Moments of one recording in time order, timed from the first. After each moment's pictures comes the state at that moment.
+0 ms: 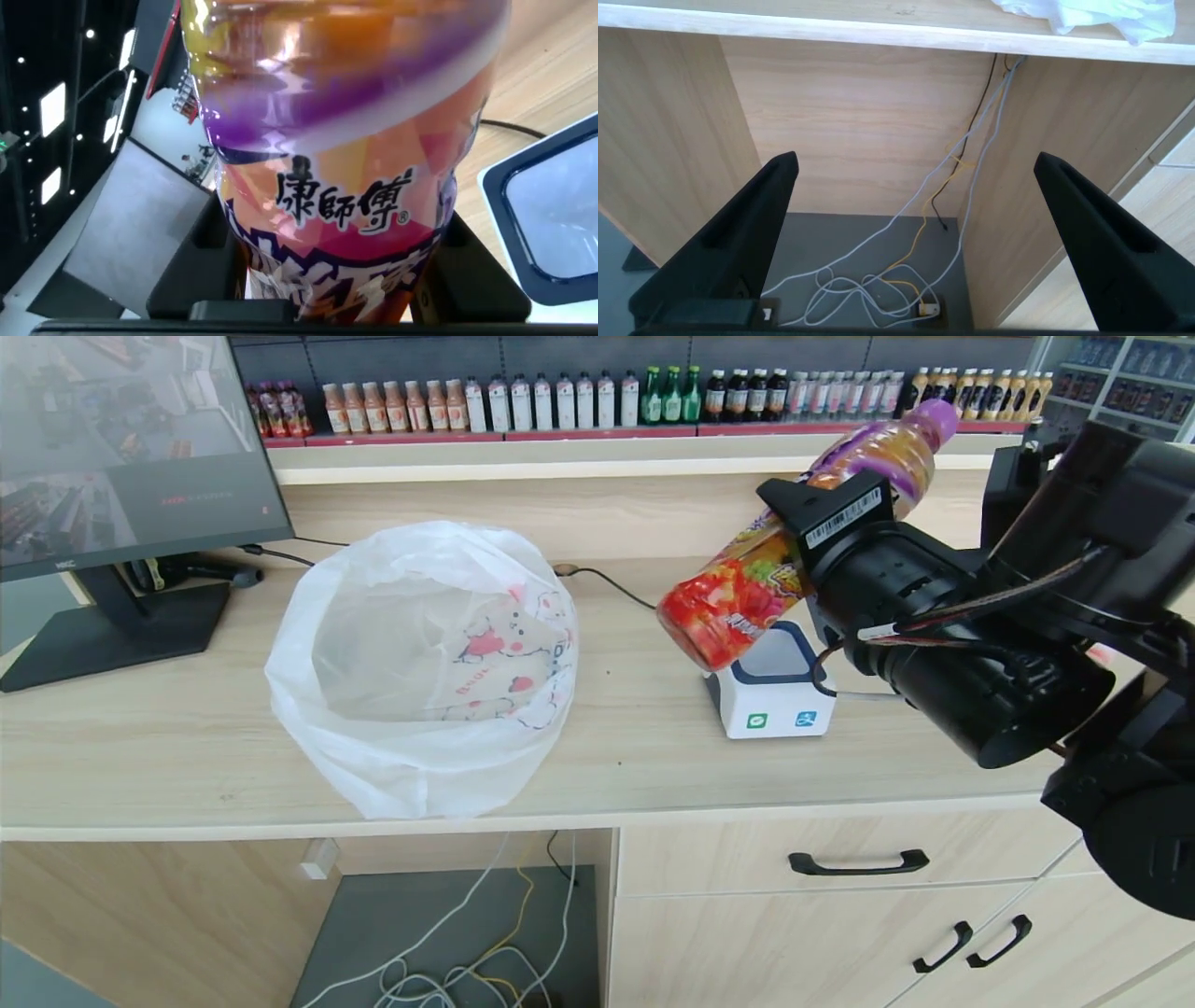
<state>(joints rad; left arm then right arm) 0.00 0.00 0.00 0.00 0.00 0.00 0.71 1.67 -1.03 -0.92 -0.45 0.81</state>
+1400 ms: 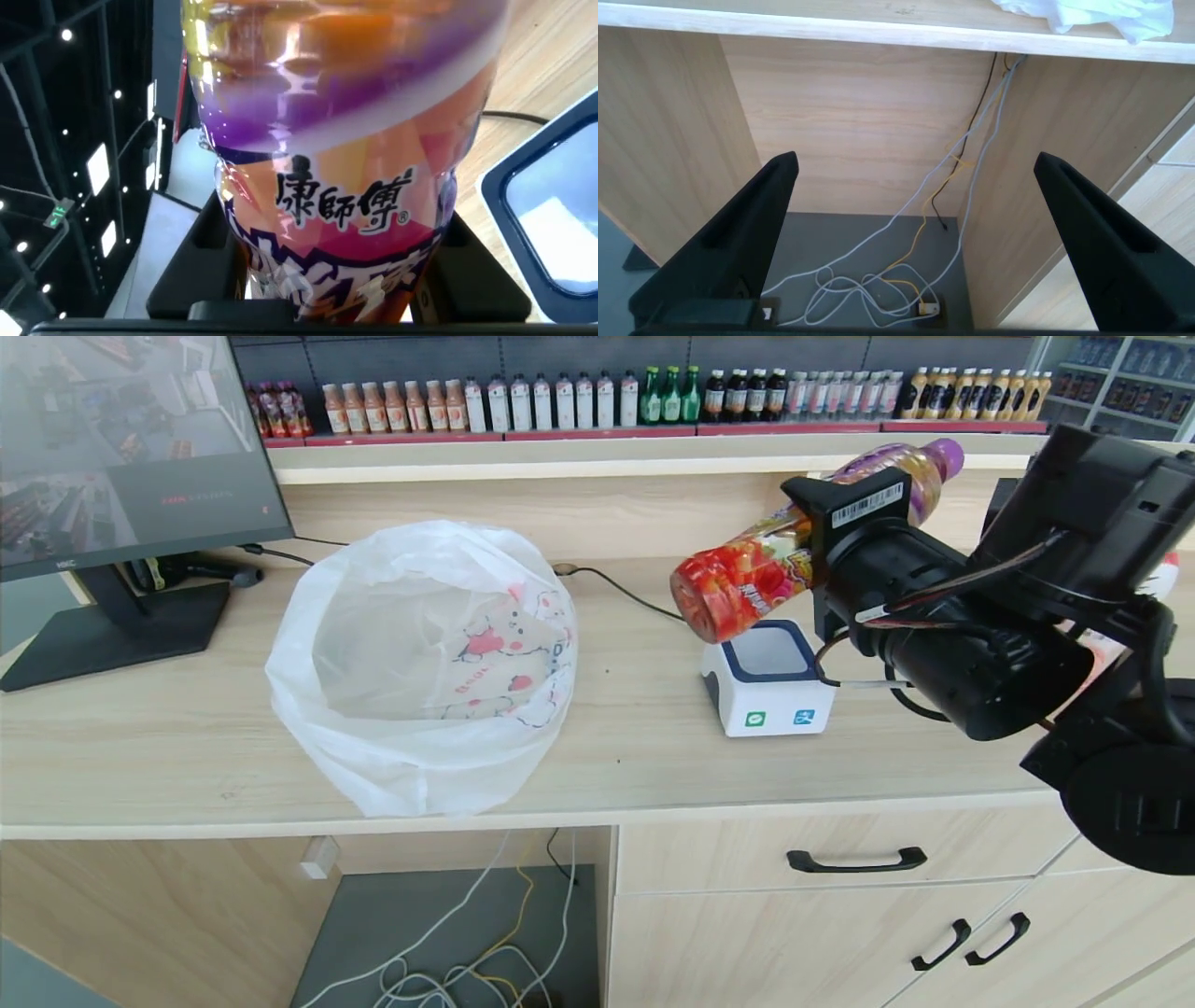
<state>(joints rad) 0.00 0.00 0.00 0.00 0.00 0.00 0.63 1.70 -1.06 -0.90 -0.43 1.05</state>
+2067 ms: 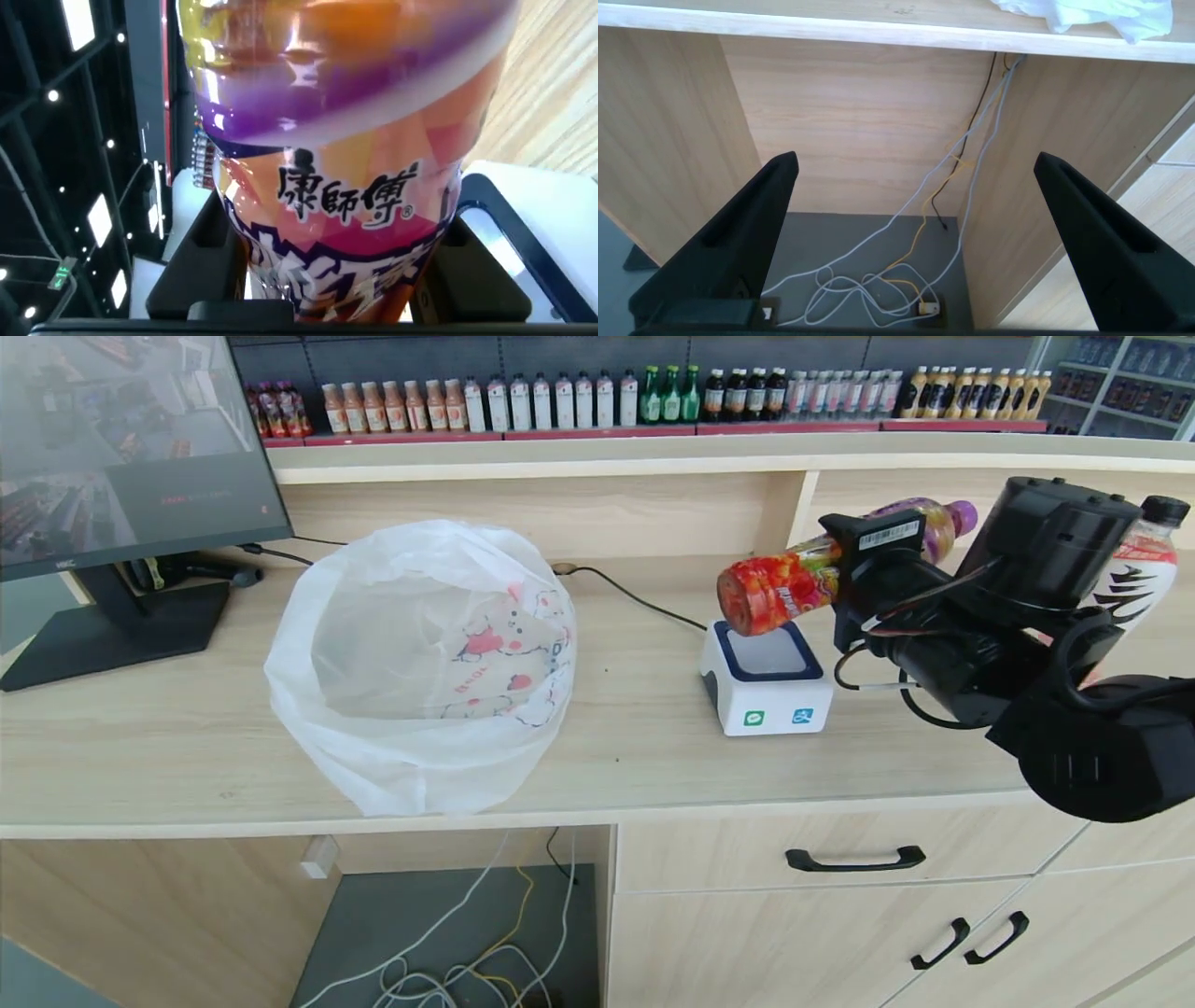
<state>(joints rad) 0.00 0.00 0.00 0.00 0.00 0.00 0.45 1.78 -1.07 -0.90 -0.35 1.22</state>
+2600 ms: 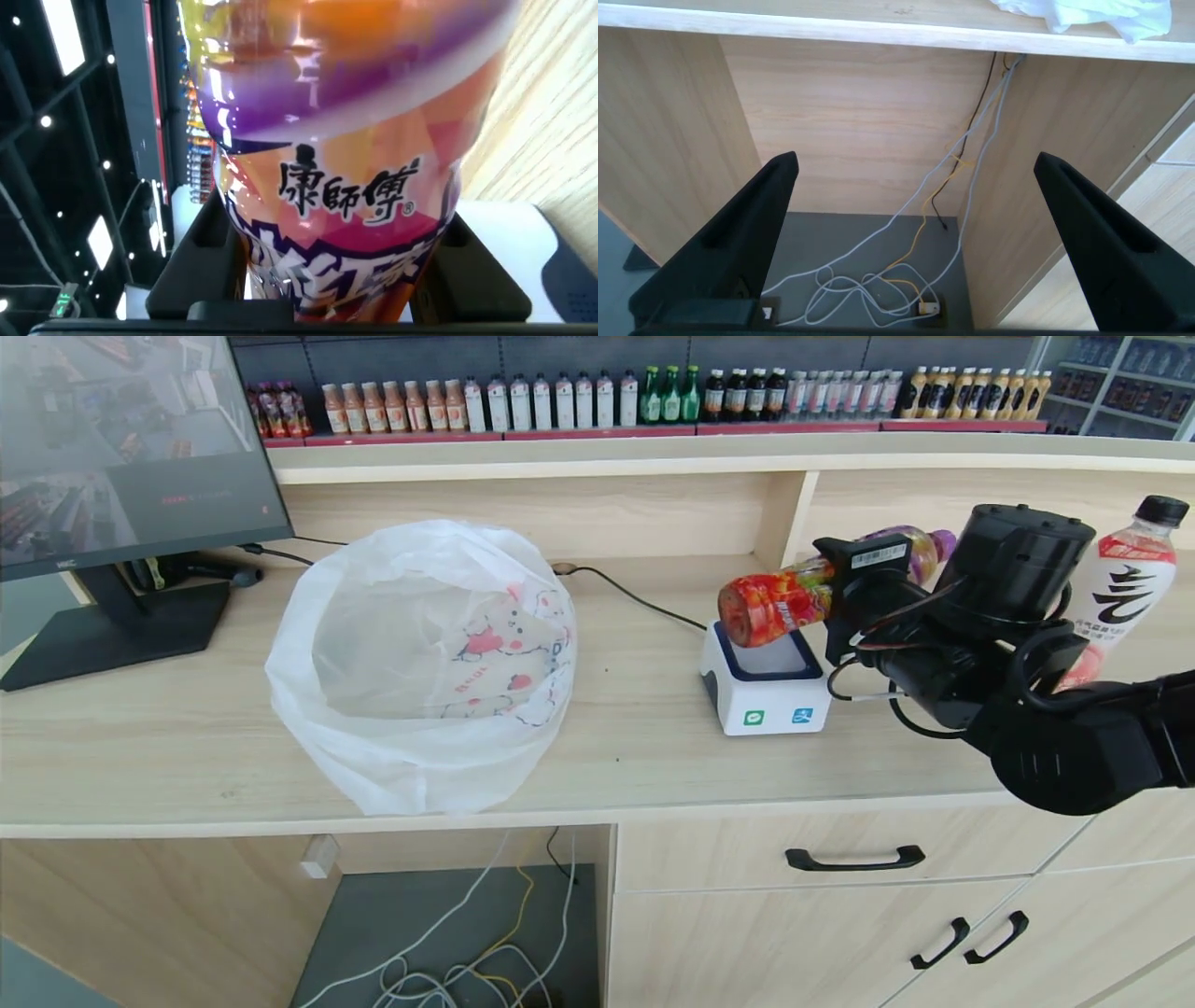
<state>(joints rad) 0.00 0.00 0.00 0.00 0.00 0.00 0.41 1.84 -1.07 -0.90 -0.32 1.30</state>
